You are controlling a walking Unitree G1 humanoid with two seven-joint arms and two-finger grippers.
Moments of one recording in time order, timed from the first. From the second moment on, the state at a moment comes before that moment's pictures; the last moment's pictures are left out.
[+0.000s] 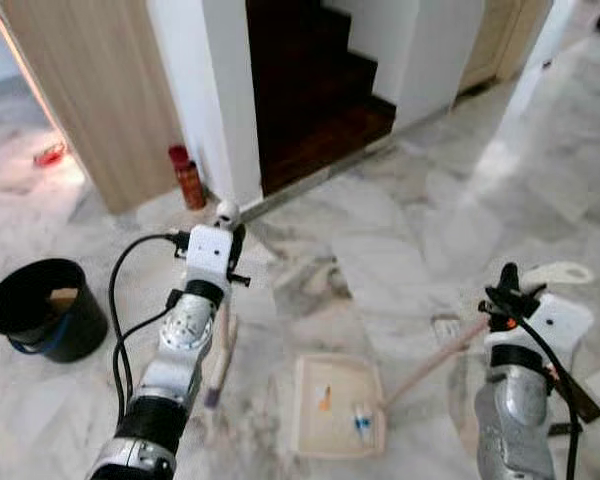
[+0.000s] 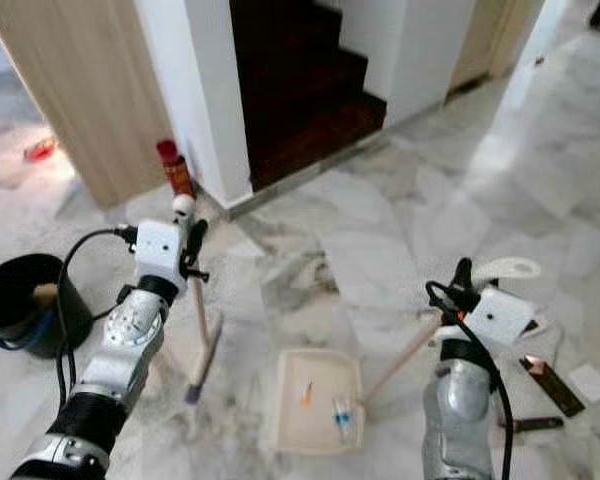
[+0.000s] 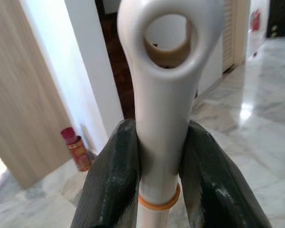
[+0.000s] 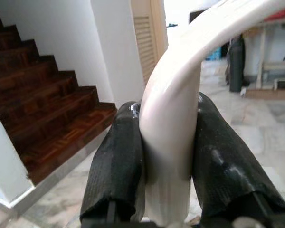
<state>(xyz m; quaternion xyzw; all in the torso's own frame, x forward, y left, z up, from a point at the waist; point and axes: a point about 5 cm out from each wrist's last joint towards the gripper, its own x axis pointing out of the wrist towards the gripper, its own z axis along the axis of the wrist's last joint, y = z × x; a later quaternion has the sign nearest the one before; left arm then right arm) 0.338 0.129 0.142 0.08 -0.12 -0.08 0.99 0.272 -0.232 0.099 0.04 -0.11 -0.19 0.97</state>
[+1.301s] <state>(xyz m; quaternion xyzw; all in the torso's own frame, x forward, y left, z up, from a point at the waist) 0.336 0.137 0.142 0.09 -0.12 -0.07 0.99 0.275 -0.222 0.097 0.05 -0.11 -0.18 0.98</state>
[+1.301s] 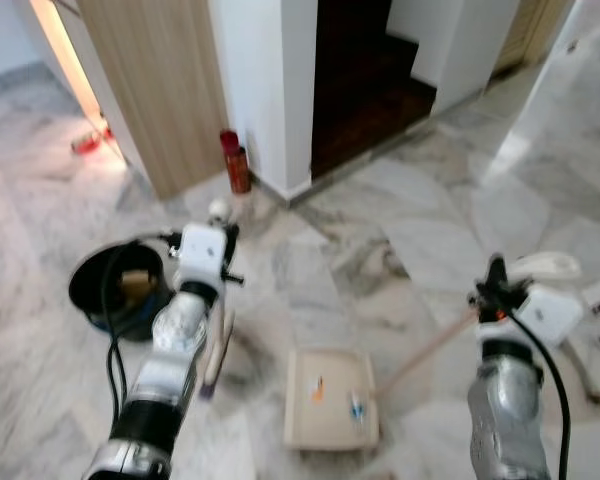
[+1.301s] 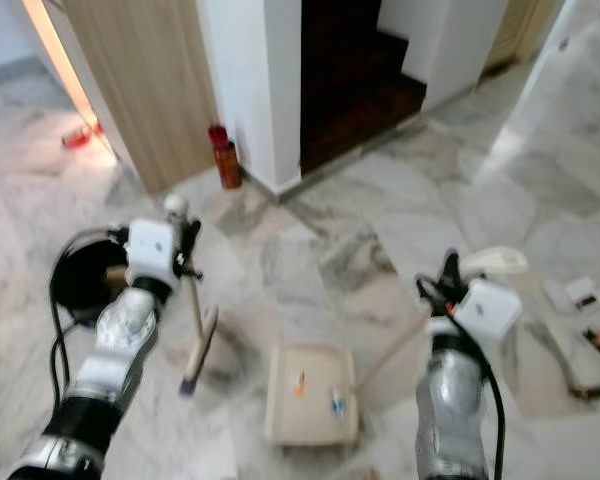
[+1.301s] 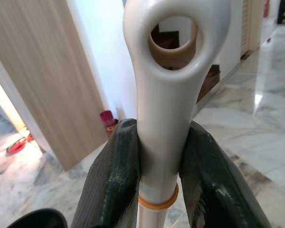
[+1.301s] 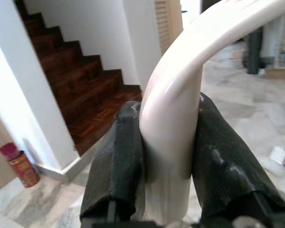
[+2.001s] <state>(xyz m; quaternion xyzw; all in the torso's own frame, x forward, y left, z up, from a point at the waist) 0.334 0.140 0.139 0.09 -0.11 -0.07 0.99 0.278 -0.215 0.100 0.04 -0.11 -0.16 0.98</state>
